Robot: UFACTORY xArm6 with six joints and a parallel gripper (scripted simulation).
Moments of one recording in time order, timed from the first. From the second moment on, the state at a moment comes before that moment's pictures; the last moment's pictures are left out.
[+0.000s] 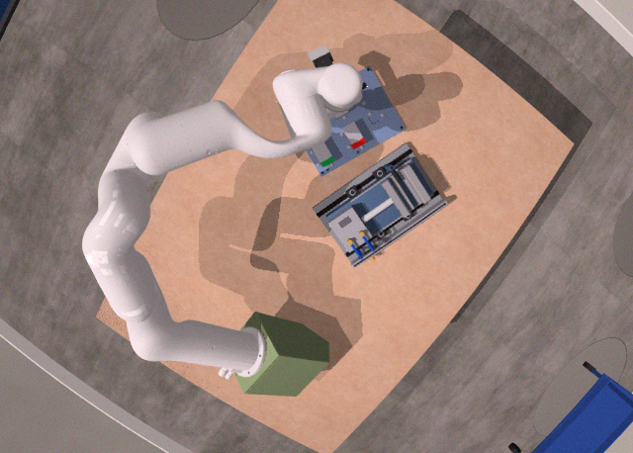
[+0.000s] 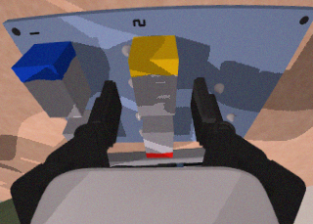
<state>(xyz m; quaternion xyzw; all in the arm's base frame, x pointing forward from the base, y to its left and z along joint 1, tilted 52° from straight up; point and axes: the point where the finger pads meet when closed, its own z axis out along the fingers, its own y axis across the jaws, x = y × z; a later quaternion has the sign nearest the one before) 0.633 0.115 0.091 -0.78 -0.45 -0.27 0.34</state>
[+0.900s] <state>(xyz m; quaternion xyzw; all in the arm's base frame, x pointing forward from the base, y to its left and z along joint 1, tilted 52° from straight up) 0.633 0.118 0.089 -0.78 -0.45 -0.27 0.34</state>
